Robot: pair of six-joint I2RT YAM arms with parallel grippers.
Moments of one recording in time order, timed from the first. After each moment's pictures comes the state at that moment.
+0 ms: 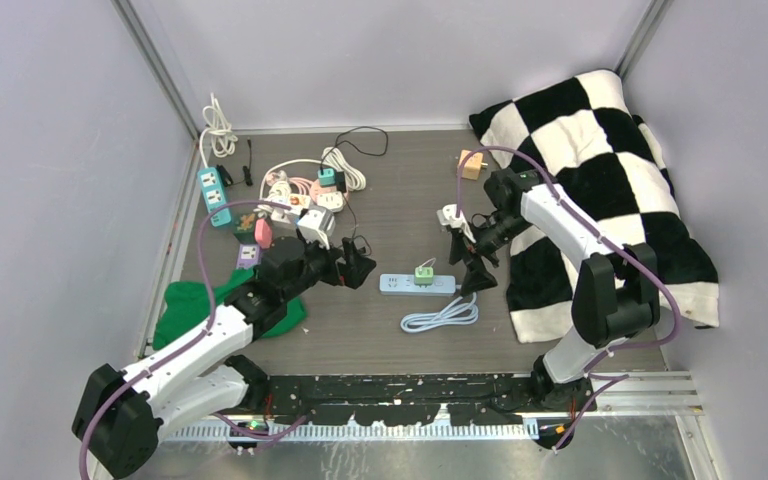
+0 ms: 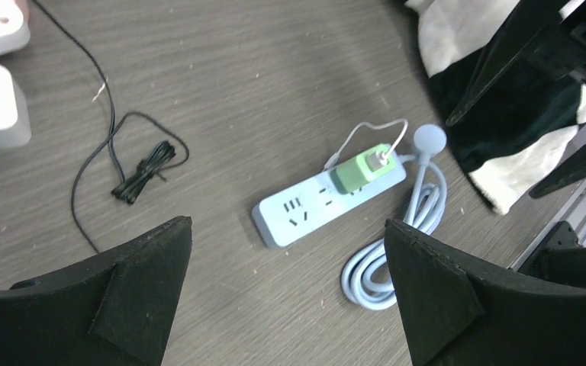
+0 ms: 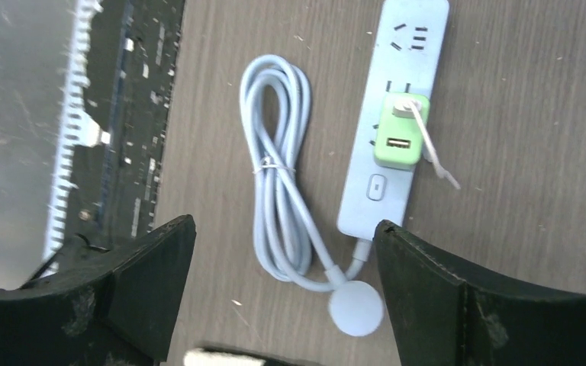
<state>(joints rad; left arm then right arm) -0.63 0.93 0.52 0.12 0.08 -0.42 0.26 1.63 1.28 -1.33 -0.92 -1.39</state>
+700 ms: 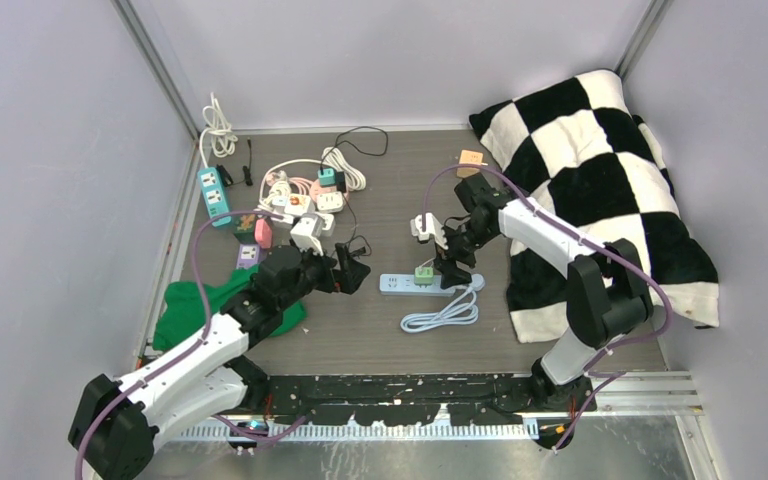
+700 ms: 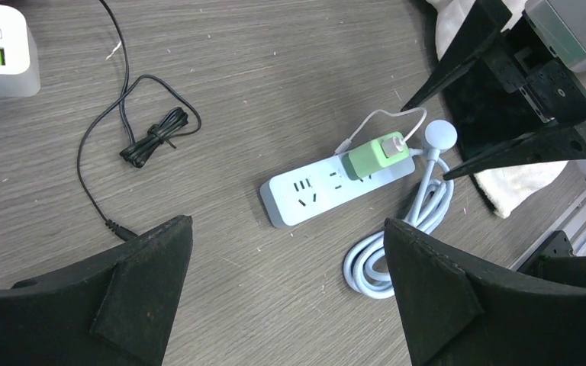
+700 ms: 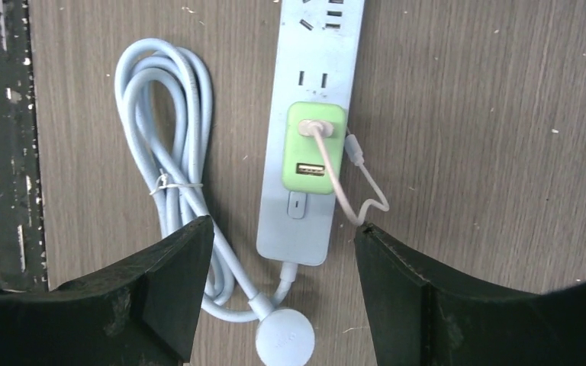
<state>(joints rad) -0.63 0.86 0.47 0.06 0.04 -0.49 0.42 1.63 1.18 -0.91 -0.69 -1.12</state>
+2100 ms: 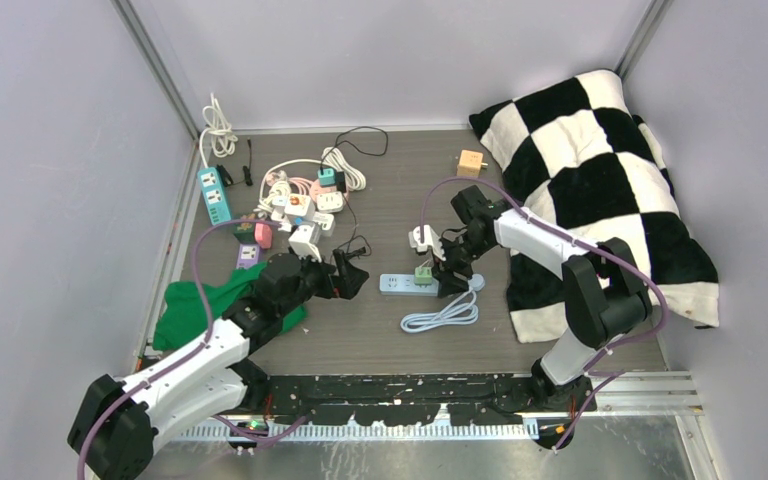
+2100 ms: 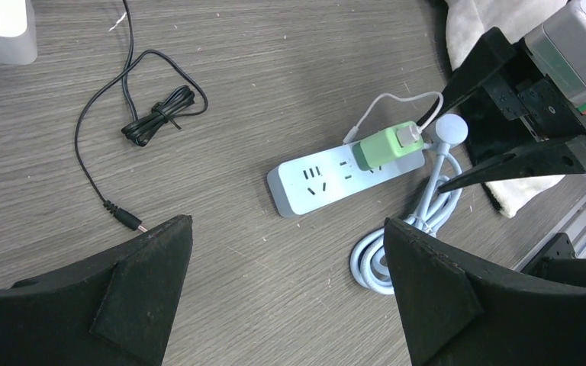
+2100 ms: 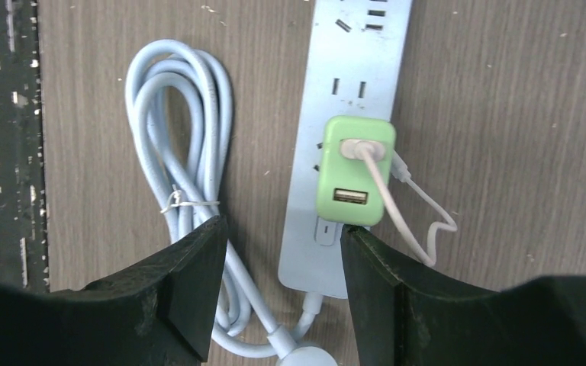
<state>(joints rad) -0.63 0.85 0.39 0.12 0.03 -0.53 0.45 1.64 1.08 -0.83 -0.72 -1.11</state>
